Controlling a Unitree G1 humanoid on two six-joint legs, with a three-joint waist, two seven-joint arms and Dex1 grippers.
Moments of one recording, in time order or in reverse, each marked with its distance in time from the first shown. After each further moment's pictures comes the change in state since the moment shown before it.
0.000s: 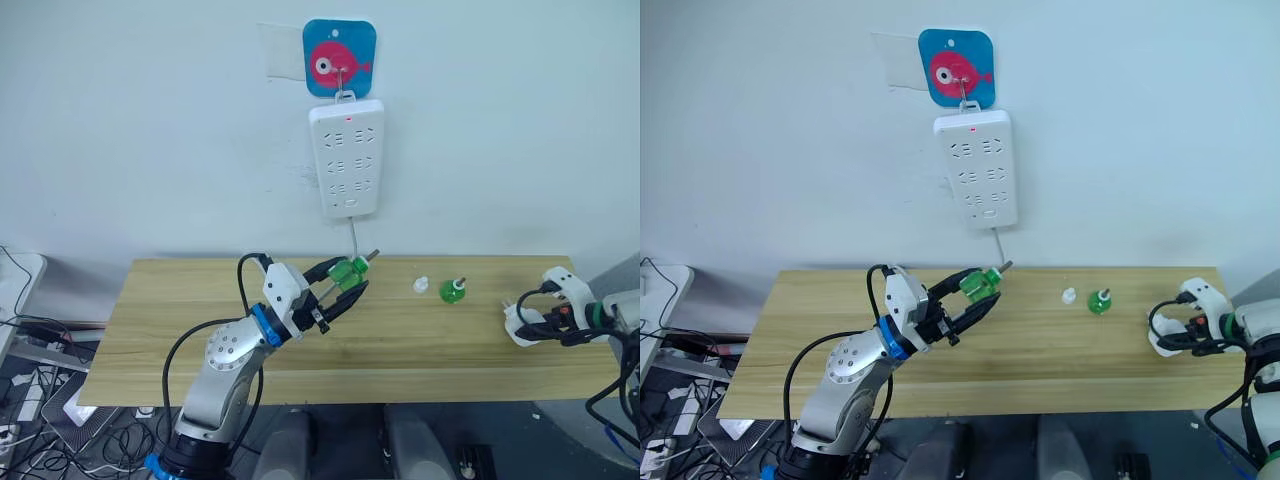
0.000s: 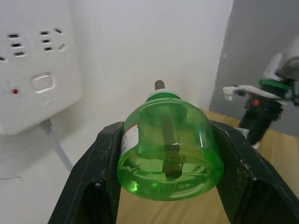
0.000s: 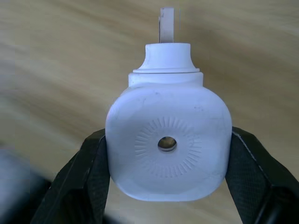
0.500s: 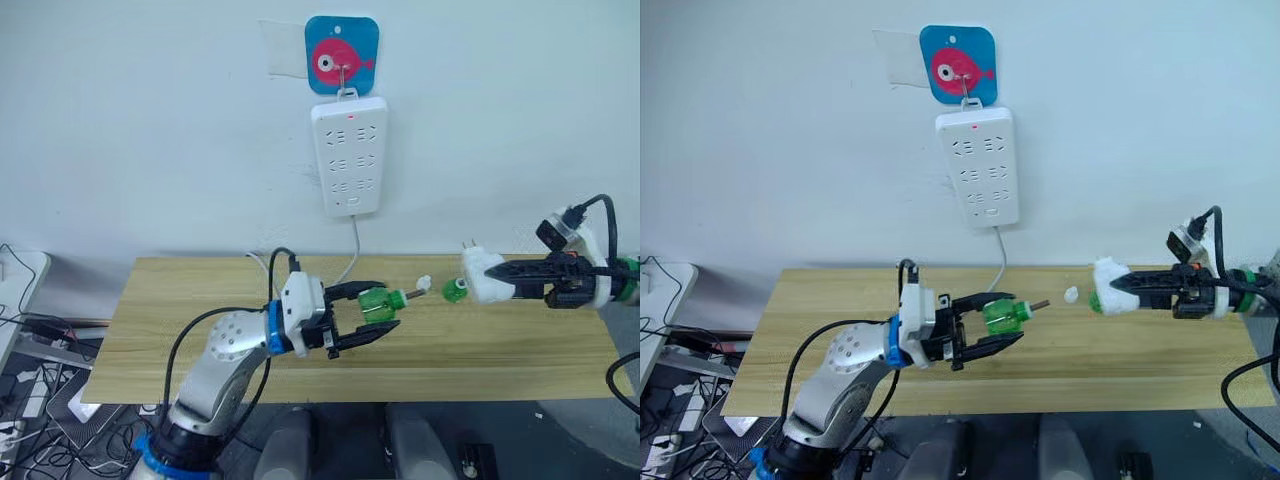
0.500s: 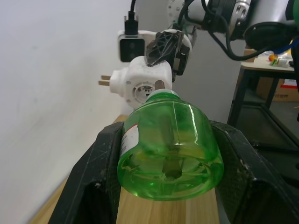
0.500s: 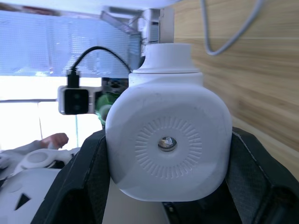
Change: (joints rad) left arm -0.119 0.054 -0.104 -0.011 -0.067 0.024 -0.202; right arm 0.006 -0.077 -0.135 -0.558 0.780 0.839 -0.029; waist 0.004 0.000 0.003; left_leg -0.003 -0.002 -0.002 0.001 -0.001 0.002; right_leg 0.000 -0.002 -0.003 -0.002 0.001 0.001
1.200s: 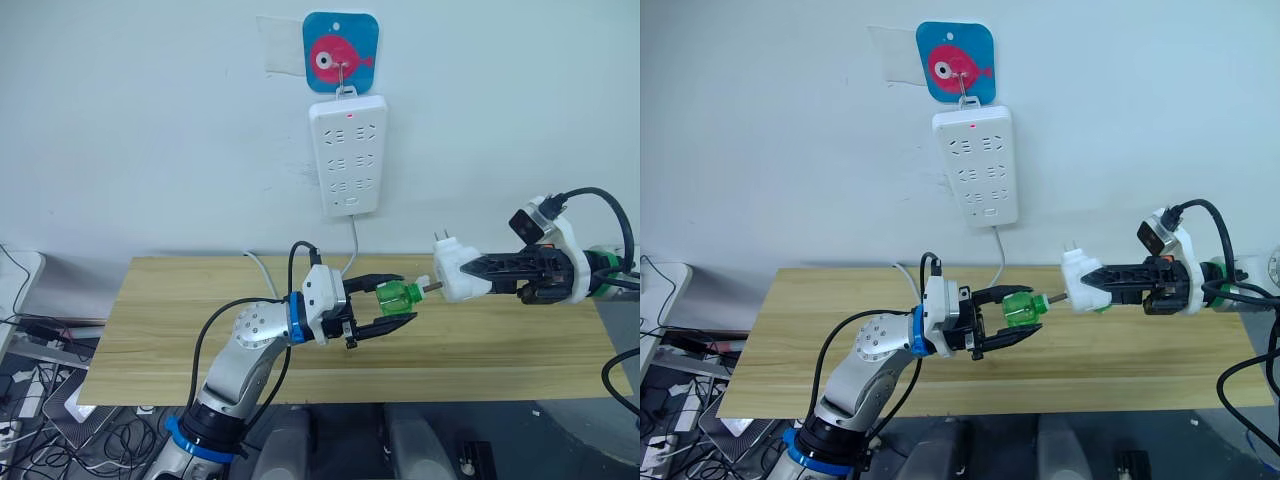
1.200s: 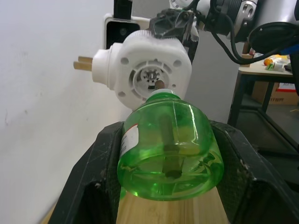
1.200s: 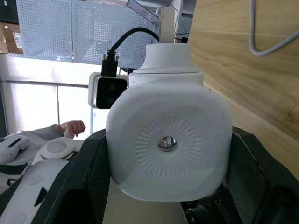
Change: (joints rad) left arm -0.060 -0.080 -0.026 0.102 0.052 -0.044 0.002; right arm 0.006 0.031 -0.029 -0.040 0.591 0.001 -0.535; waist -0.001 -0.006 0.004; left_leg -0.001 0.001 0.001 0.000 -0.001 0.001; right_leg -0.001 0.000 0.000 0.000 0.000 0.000
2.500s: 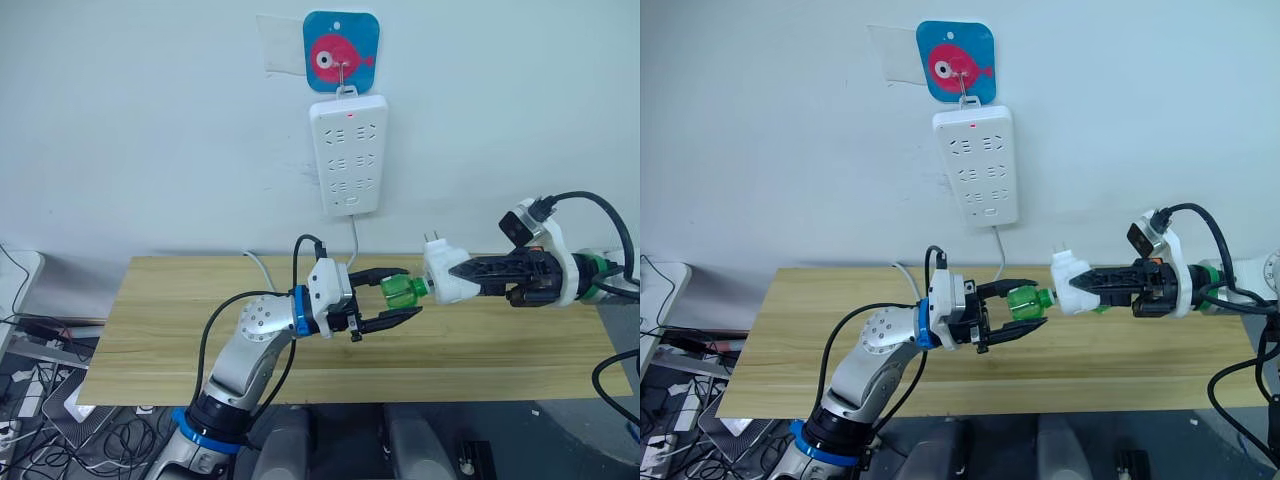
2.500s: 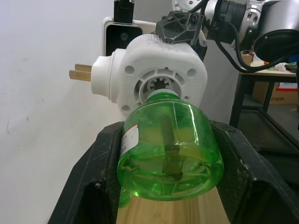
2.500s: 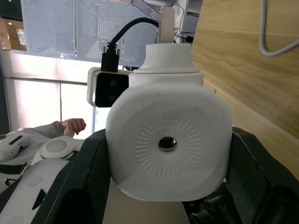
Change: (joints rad) left arm -0.036 -0.025 -0.002 0.018 0.008 0.000 0.000; right arm 0.031 0.031 -0.035 -0.028 0.154 0.000 -0.175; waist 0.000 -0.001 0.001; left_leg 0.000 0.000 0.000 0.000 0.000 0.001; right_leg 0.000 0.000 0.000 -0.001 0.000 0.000
